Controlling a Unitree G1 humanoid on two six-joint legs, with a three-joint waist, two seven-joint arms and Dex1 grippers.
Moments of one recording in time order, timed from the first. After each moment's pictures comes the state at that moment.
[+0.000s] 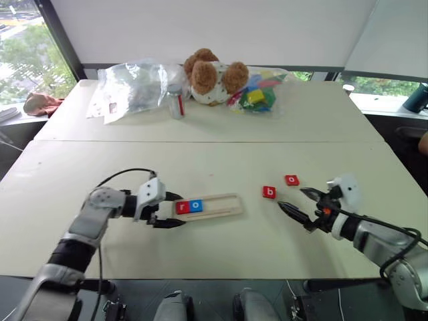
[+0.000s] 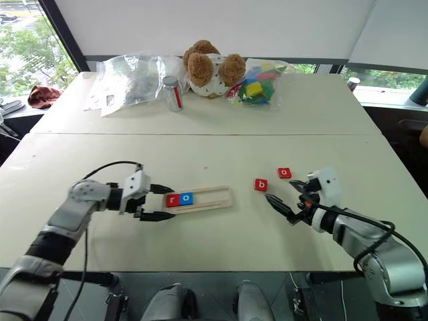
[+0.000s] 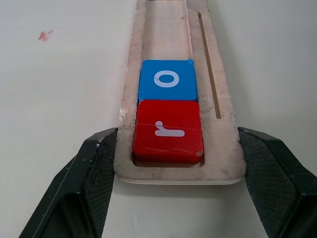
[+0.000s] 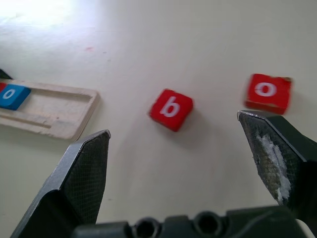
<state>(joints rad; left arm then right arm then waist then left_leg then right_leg) -0.49 0.59 -0.21 0.39 -0.18 -0.04 -1.32 0.07 -0.67 -0.28 -0.51 0.58 0.79 0.47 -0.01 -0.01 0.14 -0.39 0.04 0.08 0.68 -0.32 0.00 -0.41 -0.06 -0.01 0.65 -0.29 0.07</state>
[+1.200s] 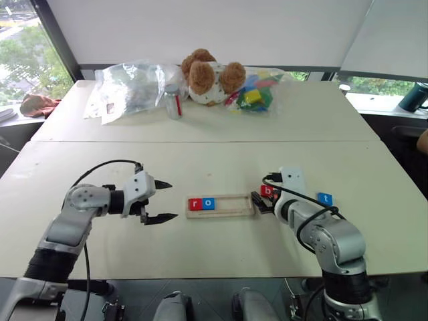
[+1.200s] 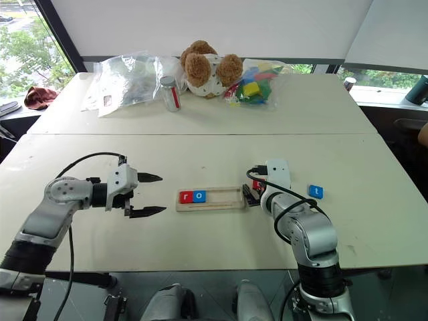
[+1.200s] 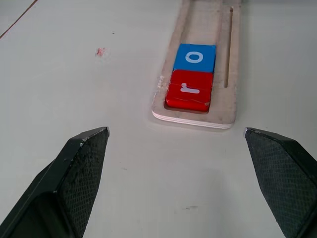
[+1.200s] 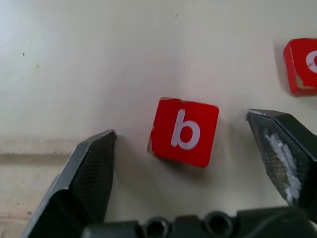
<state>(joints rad) -0.29 0.73 -0.05 0.01 -0.21 0.15 -1.18 -0.31 -0.24 0.01 -0.42 0.29 1.21 -0.05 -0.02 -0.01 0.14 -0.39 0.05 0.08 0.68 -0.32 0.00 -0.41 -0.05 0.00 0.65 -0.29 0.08</state>
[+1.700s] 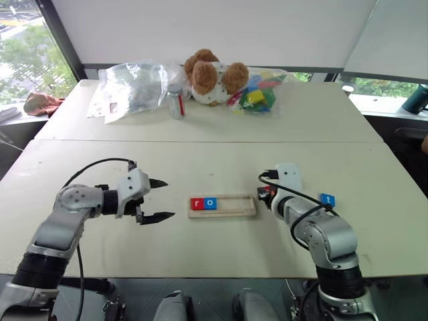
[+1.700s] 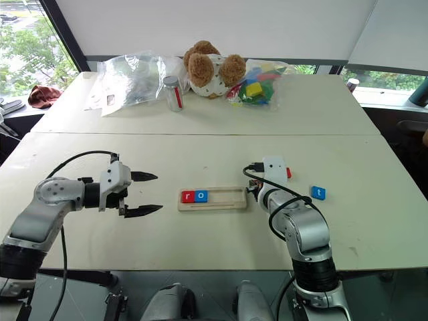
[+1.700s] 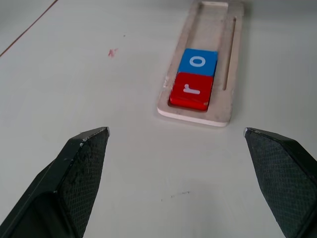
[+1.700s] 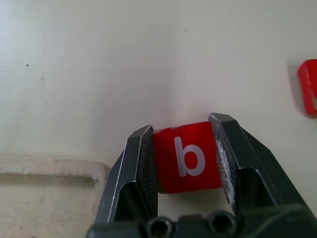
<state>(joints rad) -0.29 0.76 -0.02 -0.05 -0.27 0.21 -1.18 -0.31 -0.25 0.02 -0.42 0.22 1.20 -0.05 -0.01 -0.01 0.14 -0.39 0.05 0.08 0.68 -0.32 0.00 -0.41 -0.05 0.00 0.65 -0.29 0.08</state>
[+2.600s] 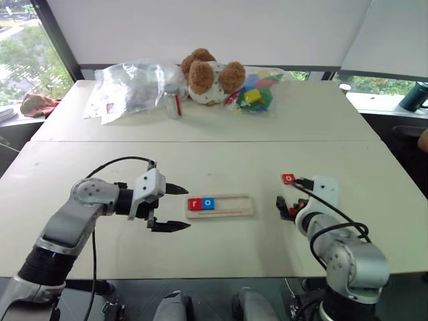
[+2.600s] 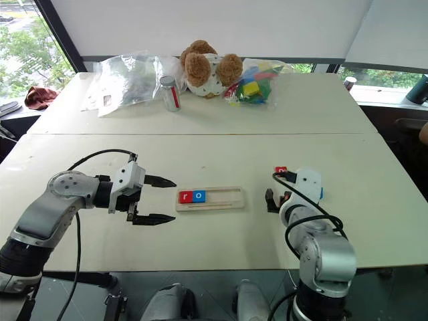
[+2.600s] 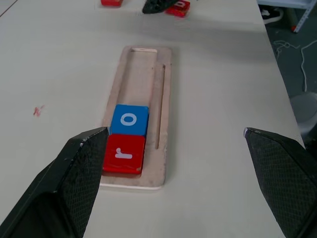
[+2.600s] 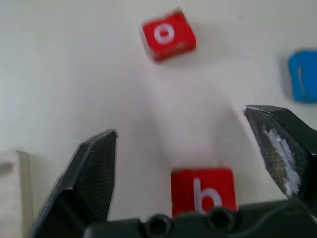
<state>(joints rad) -0.35 0.77 -0.10 -0.18 -0.38 0.39 -1.26 -0.21 -0.11 -0.30 -0.69 0.19 1.35 0.02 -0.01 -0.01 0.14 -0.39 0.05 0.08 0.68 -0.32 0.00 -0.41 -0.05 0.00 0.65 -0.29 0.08</state>
